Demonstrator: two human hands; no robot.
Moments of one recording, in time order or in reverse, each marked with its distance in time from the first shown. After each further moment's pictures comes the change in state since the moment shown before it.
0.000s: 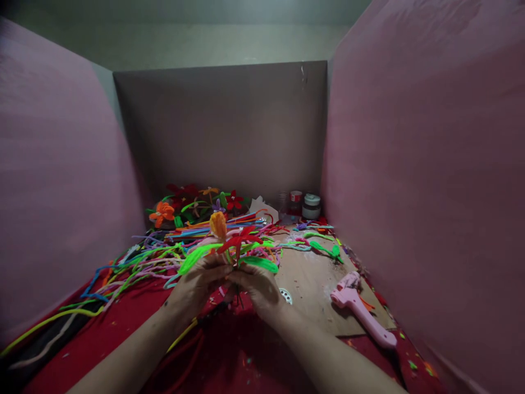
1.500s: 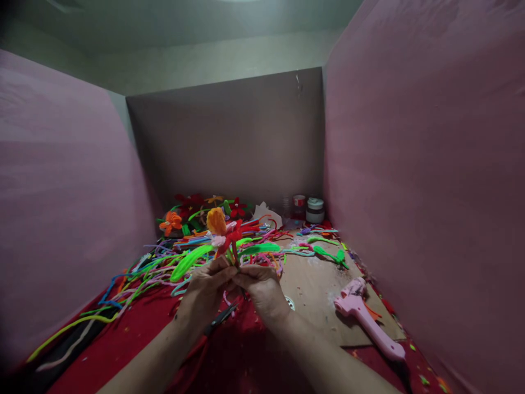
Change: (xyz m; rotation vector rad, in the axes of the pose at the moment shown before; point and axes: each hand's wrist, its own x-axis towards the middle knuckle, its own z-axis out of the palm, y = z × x) left_hand 0.001 0.003 0.023 -0.268 0.066 0.055; right_hand -0.005 -0.021 0.005 0.066 0.019 -0.116
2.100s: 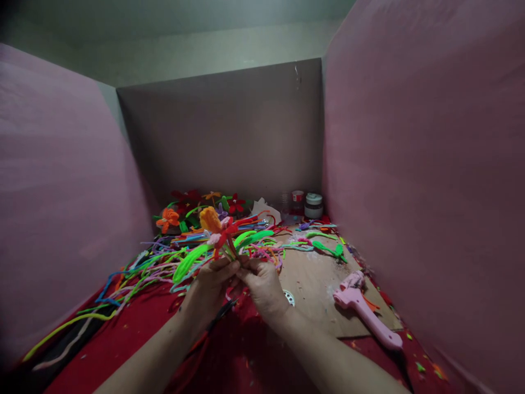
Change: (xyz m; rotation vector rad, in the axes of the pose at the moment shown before) left_hand 0.004 -0.010 0.001 0.028 -0.024 -0.032; right_hand 0.002 0.005 -0.001 -0.006 0.095 0.017
